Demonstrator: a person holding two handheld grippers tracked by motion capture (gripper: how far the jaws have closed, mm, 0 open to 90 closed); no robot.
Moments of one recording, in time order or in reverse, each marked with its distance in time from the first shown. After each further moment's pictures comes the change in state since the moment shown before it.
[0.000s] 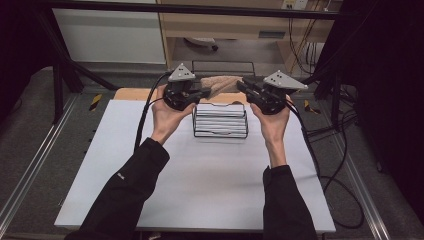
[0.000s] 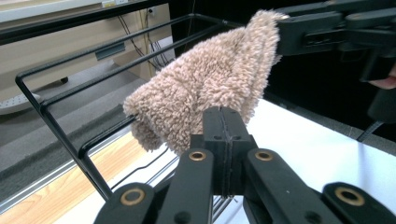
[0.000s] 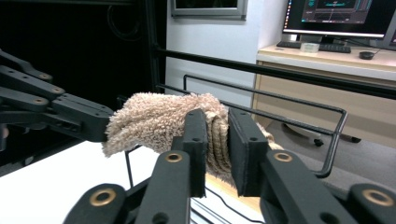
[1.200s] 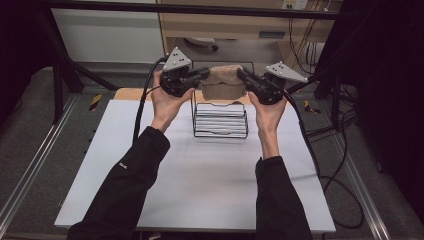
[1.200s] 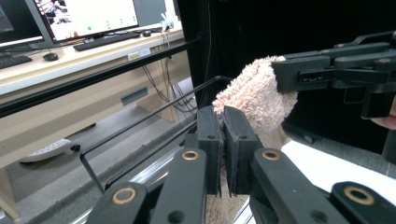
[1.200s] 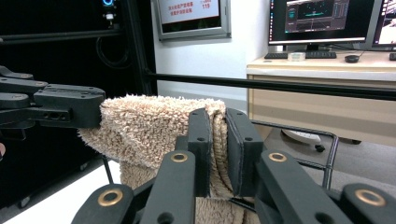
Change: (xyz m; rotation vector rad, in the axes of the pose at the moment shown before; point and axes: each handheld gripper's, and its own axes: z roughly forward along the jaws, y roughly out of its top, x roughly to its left) left arm 0.014 0.025 -0.006 -0.162 0.069 0.089; right arm -0.006 0.013 0.017 -0.082 -0.048 0.098
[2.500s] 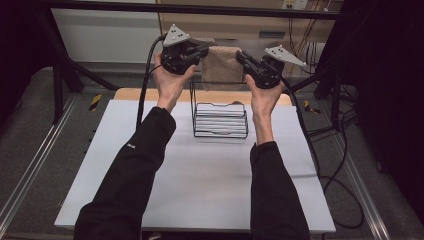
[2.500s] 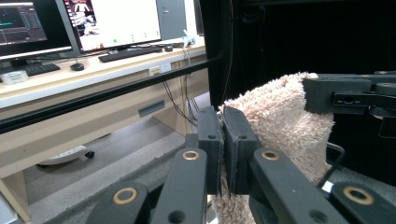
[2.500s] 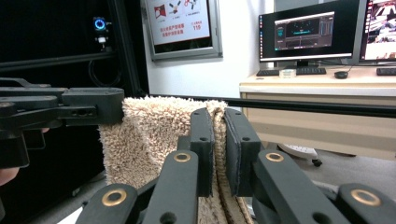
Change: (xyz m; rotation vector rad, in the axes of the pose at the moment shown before) left arm 0.029 0.031 0.019 -0.057 0.072 -0.052; right arm -0.004 0.027 0.023 -0.070 -0.034 0.028
